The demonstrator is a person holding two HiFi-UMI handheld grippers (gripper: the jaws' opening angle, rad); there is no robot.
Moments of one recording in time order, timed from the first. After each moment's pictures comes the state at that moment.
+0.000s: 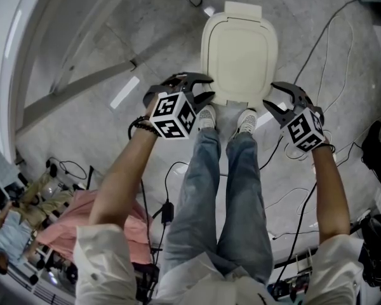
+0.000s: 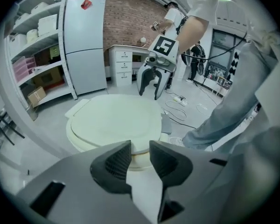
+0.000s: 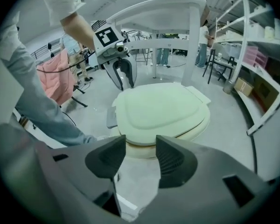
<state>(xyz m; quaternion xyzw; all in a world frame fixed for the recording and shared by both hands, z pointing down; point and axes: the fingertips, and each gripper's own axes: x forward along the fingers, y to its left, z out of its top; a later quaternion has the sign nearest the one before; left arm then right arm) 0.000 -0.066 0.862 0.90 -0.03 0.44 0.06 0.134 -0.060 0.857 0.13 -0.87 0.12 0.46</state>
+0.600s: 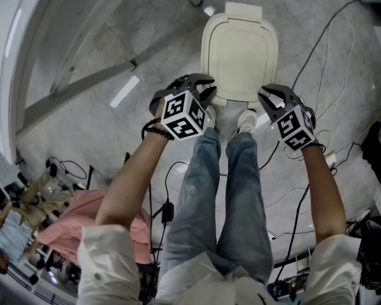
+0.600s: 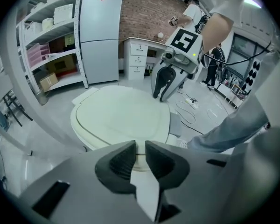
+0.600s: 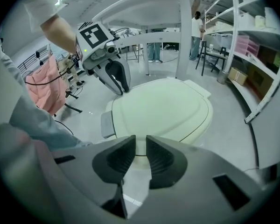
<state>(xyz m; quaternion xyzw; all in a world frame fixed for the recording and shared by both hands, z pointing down) 0.003 -0.075 0.878 0.87 -0.10 0.47 0.12 0.117 -0.063 0.869 0.17 -0.85 0.16 0.48</state>
